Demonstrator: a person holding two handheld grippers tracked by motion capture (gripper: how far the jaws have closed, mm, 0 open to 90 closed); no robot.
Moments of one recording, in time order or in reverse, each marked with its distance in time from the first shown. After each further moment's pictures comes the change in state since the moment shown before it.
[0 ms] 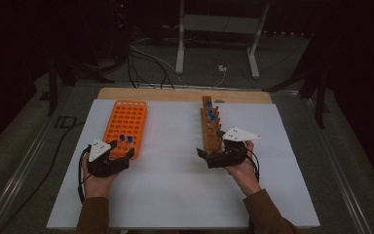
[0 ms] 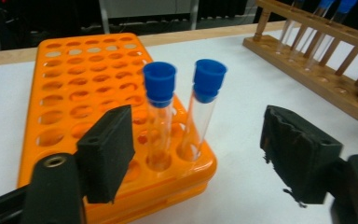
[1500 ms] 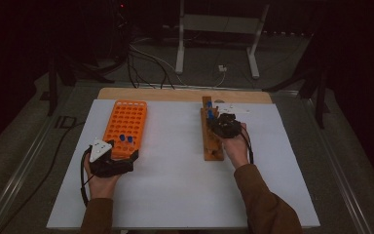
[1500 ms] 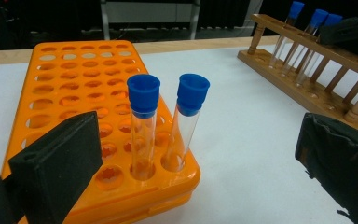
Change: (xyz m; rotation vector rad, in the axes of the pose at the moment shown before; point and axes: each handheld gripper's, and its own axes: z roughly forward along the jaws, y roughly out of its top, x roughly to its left) left arm -0.008 0.003 -0.001 -0.028 0.005 -0.047; right arm -0.070 0.011 0.067 0.110 -0.242 0.121
